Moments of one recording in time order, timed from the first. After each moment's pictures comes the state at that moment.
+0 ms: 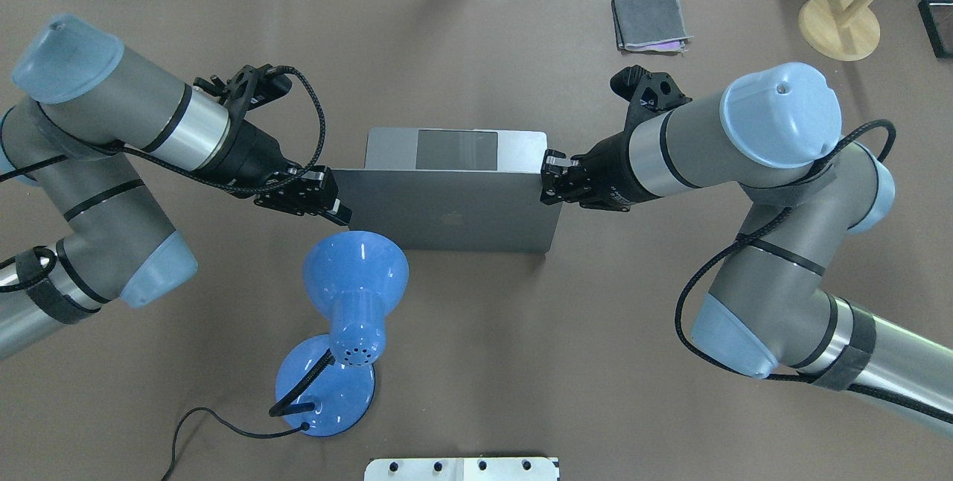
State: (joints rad) left arm -0.77 -1.99 -1.71 -2.35 -2.46 -1.30; right arm 0.64 -1.16 1.91 -1.11 2.00 1.57
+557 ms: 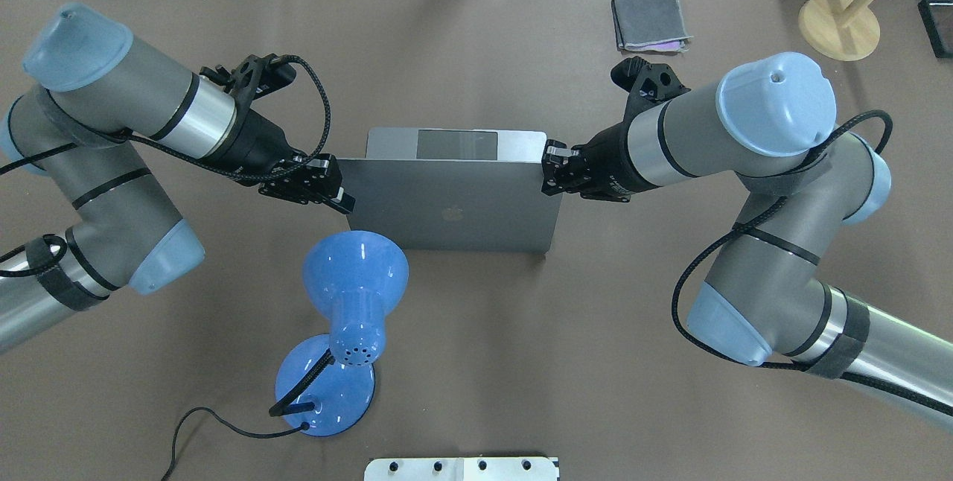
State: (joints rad) left arm -0.82 -2.05 -1.63 -2.34 -2.46 -1.29; right arm 0.67 -1.13 1.86 -1.11 2.01 1.56
